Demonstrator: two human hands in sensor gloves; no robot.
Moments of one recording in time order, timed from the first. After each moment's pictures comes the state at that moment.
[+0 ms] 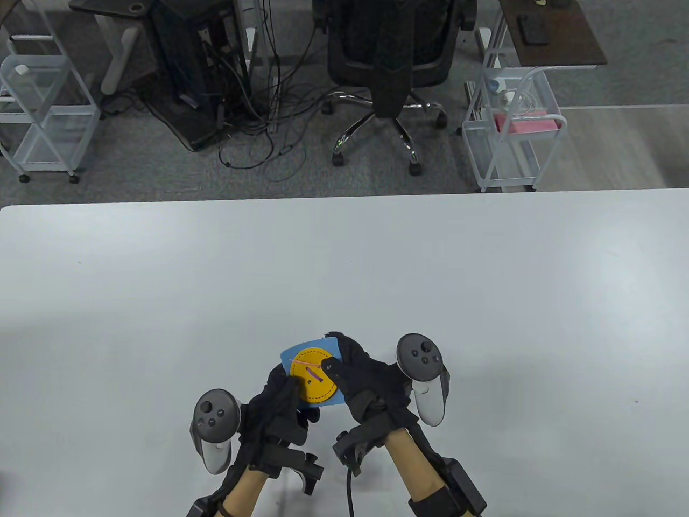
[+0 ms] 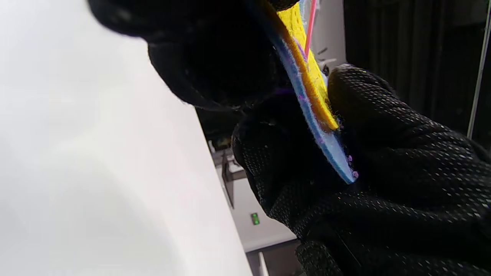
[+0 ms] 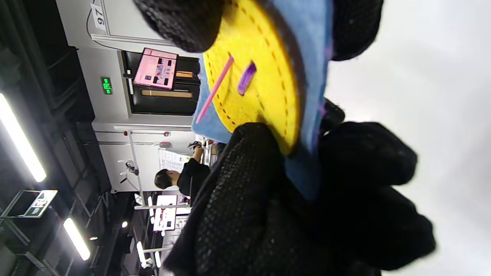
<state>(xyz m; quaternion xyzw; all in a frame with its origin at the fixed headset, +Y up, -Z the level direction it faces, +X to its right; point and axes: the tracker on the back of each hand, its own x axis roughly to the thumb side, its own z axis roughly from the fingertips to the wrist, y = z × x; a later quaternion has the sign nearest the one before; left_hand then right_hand) -0.169 -0.741 -0.189 0.00 -0.09 0.63 0.77 0.044 -0.704 -0.230 0.03 0.17 0.74 0.65</state>
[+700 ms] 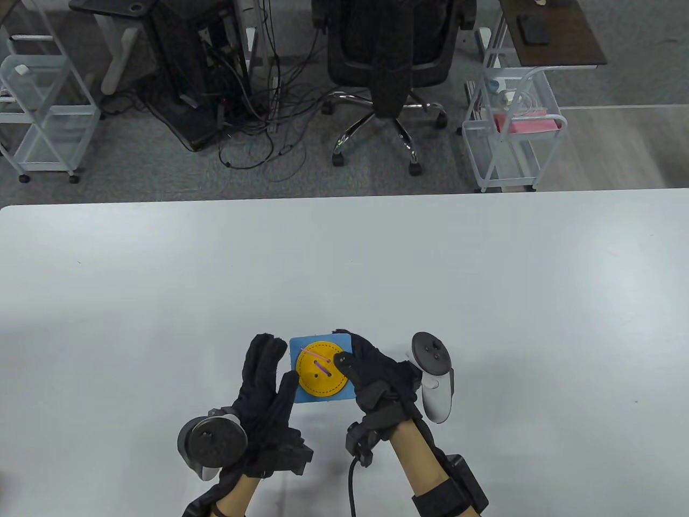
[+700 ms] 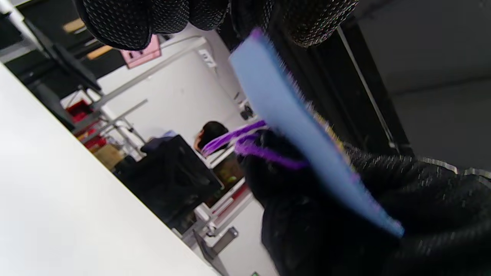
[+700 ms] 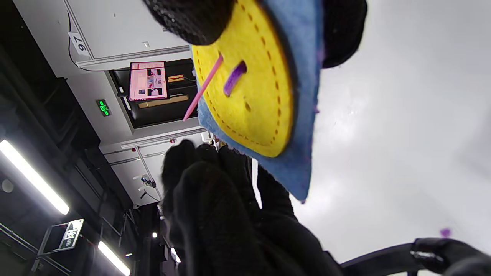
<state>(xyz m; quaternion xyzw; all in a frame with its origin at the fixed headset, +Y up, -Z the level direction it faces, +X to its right) -0.176 -0.709 -0.177 0.21 -0.17 0.44 0.86 0.057 -0.723 -0.239 0.01 0.22 0.64 0.73</state>
